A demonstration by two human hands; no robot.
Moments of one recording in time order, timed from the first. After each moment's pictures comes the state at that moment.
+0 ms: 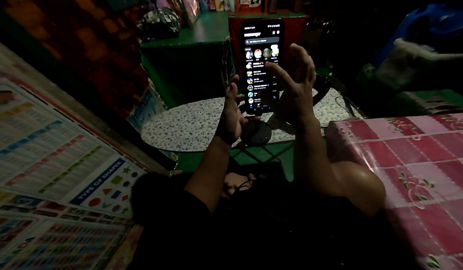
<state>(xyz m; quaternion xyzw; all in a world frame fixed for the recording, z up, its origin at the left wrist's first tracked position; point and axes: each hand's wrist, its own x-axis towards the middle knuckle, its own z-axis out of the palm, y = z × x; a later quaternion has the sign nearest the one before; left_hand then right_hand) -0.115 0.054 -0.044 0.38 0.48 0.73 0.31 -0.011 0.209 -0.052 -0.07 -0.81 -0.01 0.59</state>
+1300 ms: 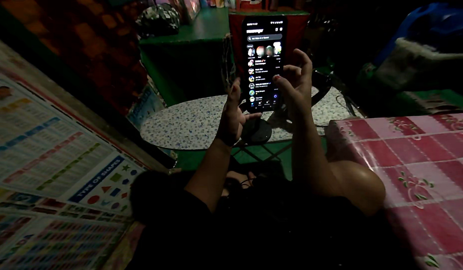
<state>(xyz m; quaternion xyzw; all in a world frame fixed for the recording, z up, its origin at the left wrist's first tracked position) -0.113 0.052 -0.049 0.42 0.46 0.73 0.29 0.030 0.087 0.041 -0.27 -0.65 0.56 0.44</state>
